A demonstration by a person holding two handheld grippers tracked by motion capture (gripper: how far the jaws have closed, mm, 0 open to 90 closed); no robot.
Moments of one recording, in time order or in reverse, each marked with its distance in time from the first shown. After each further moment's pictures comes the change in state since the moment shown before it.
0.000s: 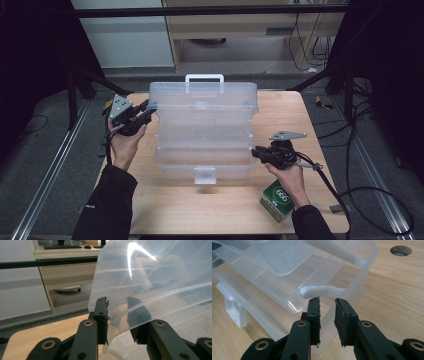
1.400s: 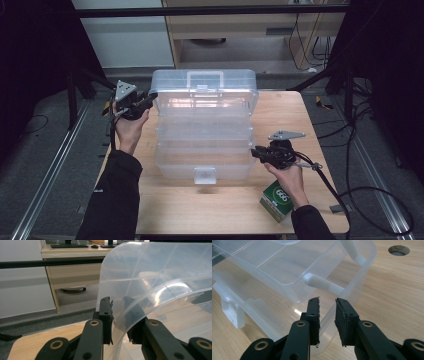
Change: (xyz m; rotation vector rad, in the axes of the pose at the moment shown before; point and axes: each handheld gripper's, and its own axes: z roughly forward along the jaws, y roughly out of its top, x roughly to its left) left arm 0.012 0.023 0.035 0.012 0.048 -0.031; right arm 0.002 0.001 0.002 0.006 -0.017 0.001
